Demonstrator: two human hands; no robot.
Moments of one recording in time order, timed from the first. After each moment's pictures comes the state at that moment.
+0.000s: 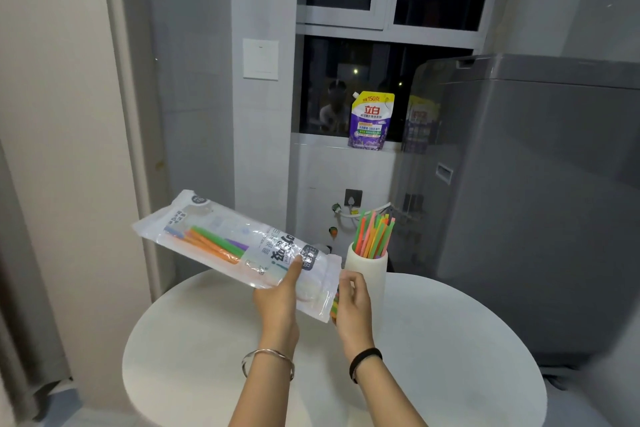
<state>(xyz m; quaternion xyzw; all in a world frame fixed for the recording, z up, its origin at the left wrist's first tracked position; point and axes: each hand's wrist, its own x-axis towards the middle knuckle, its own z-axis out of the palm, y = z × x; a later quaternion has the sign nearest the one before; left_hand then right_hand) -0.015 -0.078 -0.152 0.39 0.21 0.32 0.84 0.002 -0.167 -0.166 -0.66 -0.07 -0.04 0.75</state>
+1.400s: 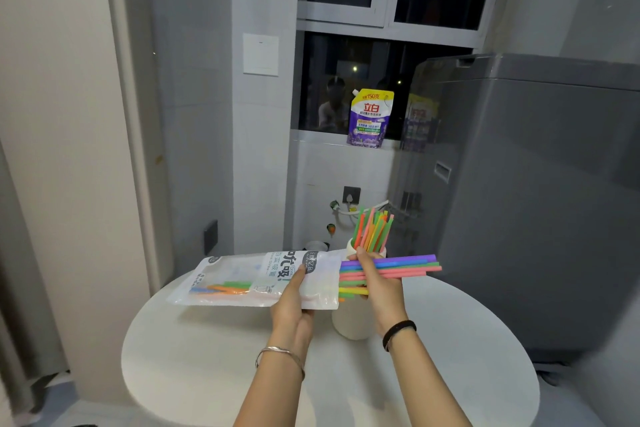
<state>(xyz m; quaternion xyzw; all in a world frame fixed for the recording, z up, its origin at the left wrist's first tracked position) -0.006 -0.094 -0.161 0.22 0.22 0.18 0.93 0.025 -0.205 -0.136 -0.64 -0.04 -0.02 0.77</state>
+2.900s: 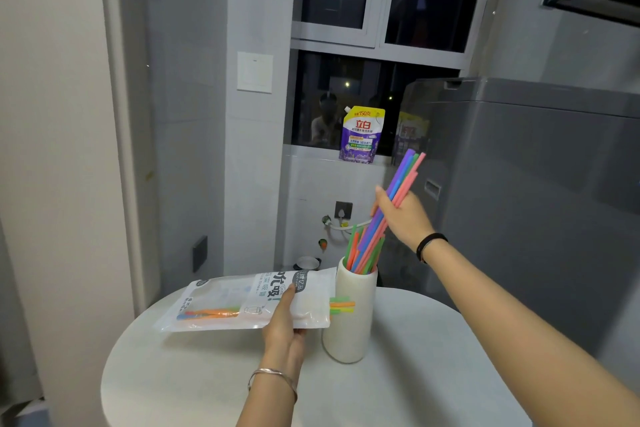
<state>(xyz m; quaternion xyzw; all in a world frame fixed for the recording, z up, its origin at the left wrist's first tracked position) 0.001 -0.094 -0.163 0.20 0.24 0.19 0.93 0.104 -0.242 -0.018 -0.84 -0.22 -0.19 0.47</state>
